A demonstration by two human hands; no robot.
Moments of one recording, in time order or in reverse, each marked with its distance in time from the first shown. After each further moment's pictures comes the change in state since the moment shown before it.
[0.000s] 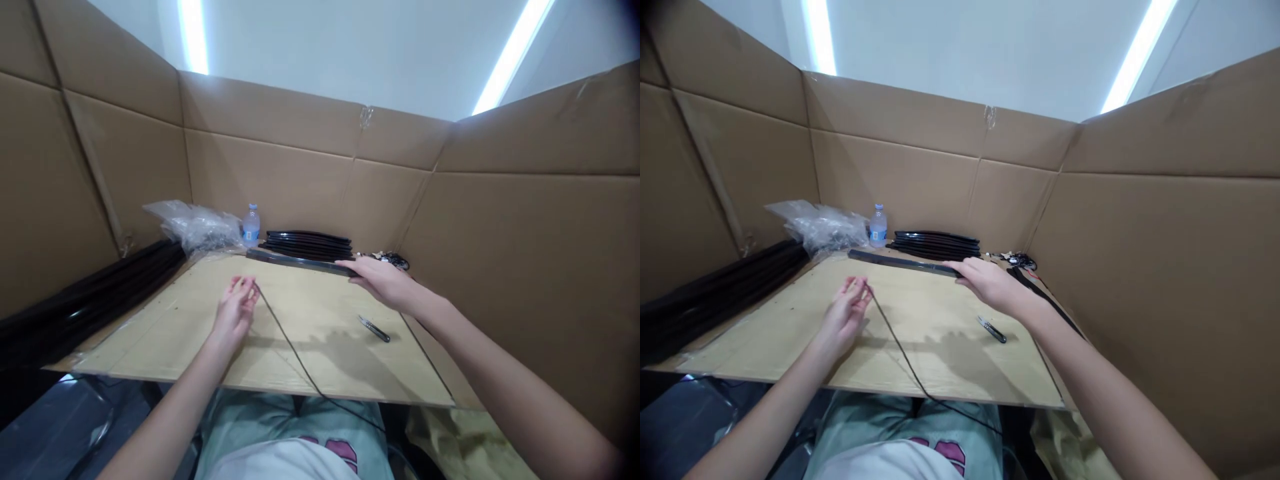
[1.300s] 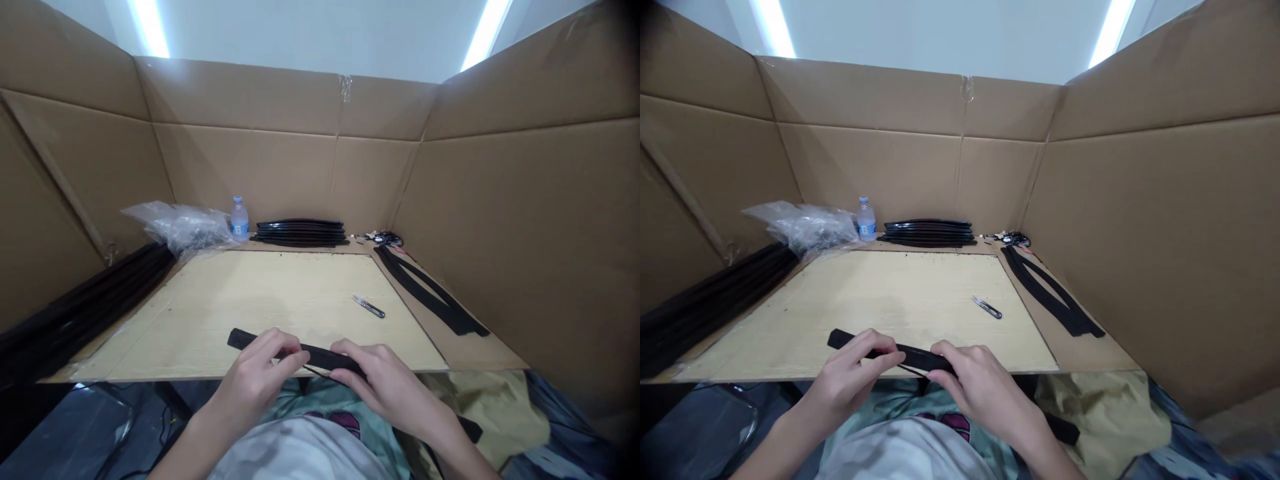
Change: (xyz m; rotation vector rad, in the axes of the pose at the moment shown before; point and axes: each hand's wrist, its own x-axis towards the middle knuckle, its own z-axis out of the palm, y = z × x) left_hand -0.129 0.017 0.024 1.449 -1.088 0.927; right_hand -0.093 -0.134 0.038 0.529 -0.101 0.422
